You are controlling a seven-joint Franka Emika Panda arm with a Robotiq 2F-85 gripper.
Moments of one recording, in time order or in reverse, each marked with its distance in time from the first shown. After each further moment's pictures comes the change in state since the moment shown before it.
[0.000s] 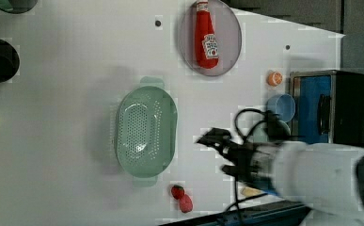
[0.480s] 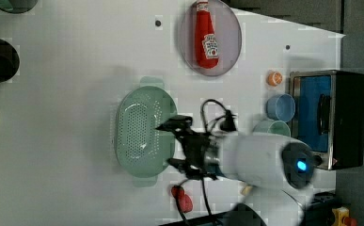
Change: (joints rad) arm 0.010 0.250 0.023 -0.117 -0.006 0.448 0.459
